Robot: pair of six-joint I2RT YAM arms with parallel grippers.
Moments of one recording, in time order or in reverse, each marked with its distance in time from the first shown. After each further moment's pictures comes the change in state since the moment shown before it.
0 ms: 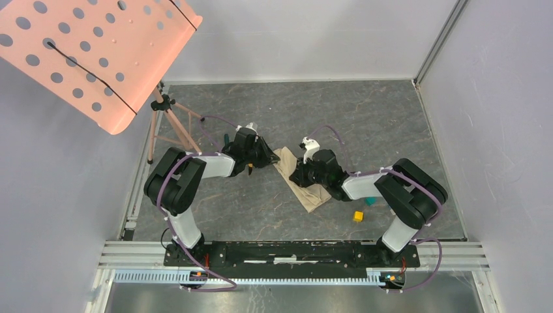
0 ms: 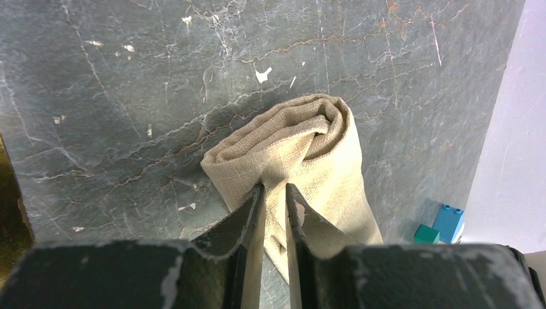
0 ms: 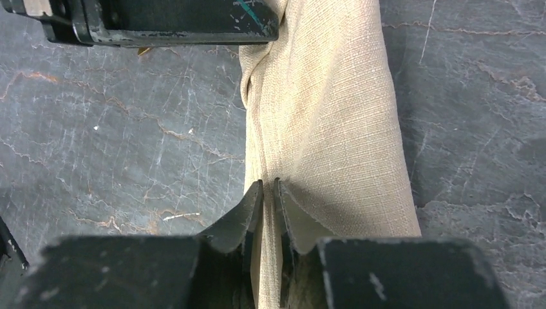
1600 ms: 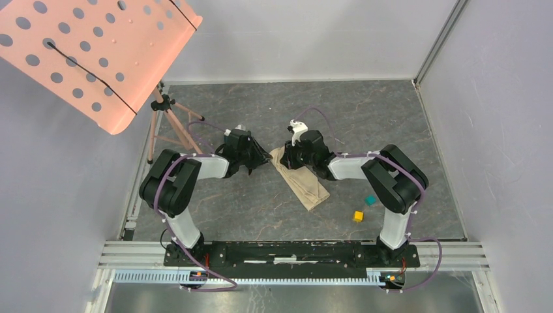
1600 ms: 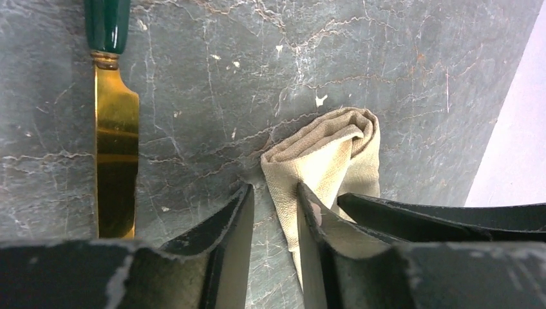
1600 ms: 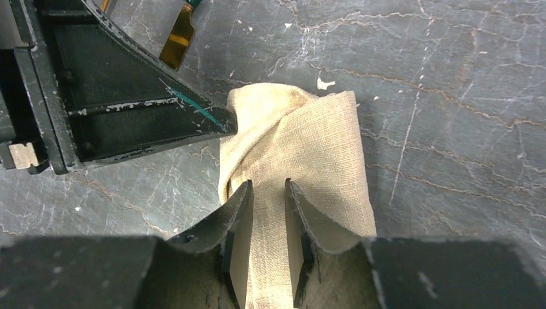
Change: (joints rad) left arm 0.055 -0.037 -0.047 -0.021 -0.056 -0.076; right arm -0.038 0.162 0.312 -0.168 0.014 -0.086
